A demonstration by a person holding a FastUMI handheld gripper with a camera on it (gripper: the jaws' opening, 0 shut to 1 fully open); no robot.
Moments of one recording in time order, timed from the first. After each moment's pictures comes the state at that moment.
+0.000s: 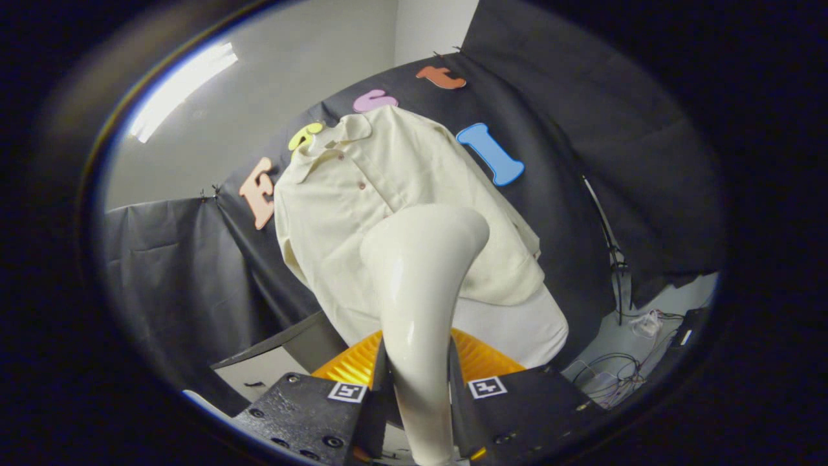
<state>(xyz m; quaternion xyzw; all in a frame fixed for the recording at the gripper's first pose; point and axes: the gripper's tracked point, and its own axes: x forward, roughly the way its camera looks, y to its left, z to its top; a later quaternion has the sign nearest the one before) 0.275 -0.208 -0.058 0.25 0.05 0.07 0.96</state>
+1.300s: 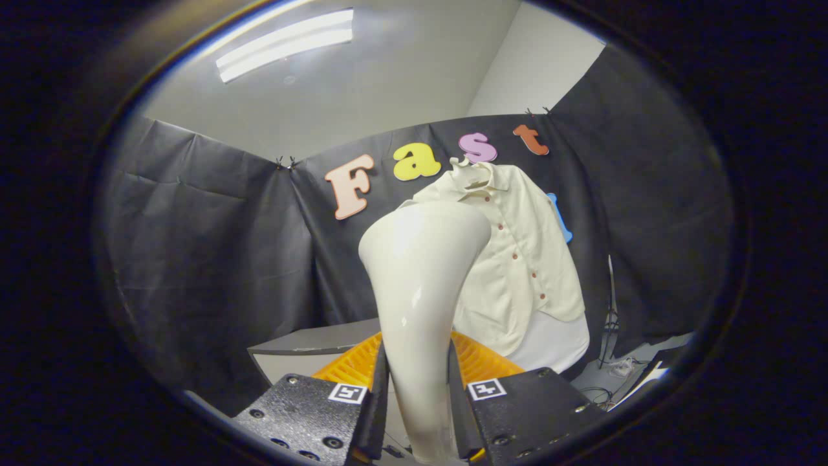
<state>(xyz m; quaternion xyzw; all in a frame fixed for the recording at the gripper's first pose) 0.000 0.048 0.019 0.12 -0.02 0.07 0.99</state>
